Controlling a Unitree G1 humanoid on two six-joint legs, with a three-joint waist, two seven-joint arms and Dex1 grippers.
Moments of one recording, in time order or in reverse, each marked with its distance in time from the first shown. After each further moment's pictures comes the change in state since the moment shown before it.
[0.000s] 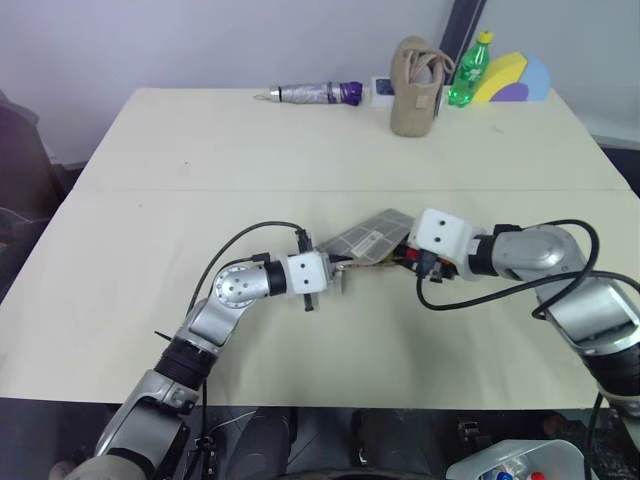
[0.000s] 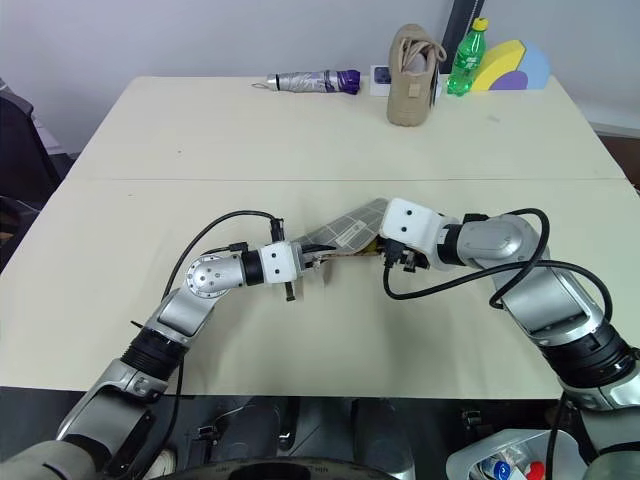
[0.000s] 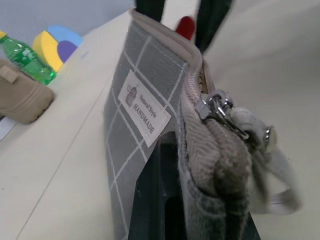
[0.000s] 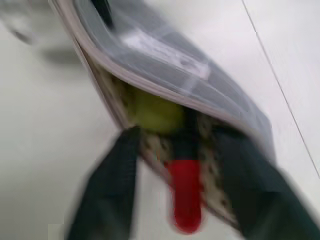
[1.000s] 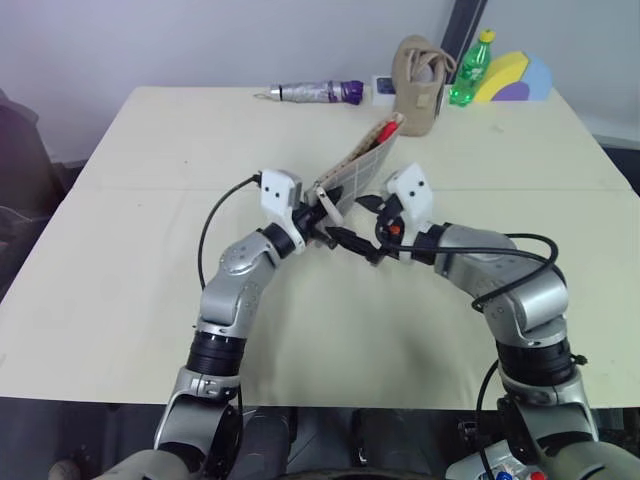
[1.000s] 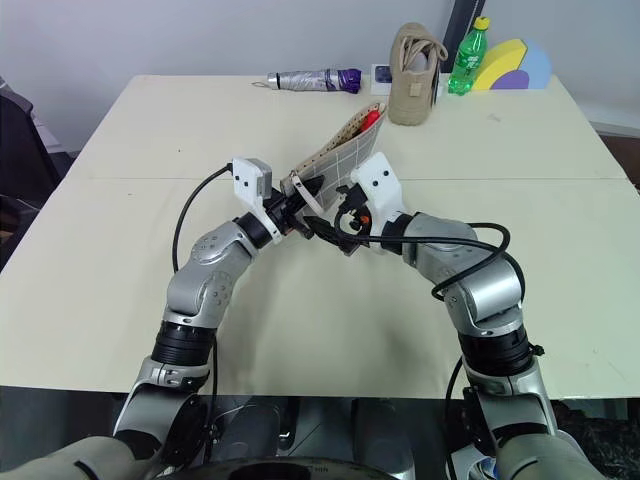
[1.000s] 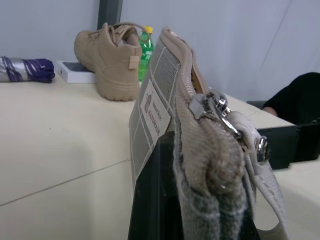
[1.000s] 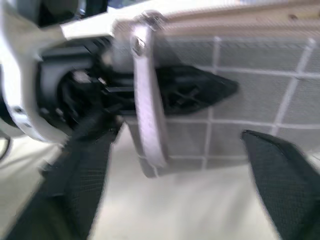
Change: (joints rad) left arm -0.052 -0.298 0.289 -0.150 -0.434 0.604 0.276; right arm -0.071 0.512 -0.147 0.001 0.284 0.266 -0.326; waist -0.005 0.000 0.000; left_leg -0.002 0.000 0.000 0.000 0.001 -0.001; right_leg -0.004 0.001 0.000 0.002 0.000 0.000
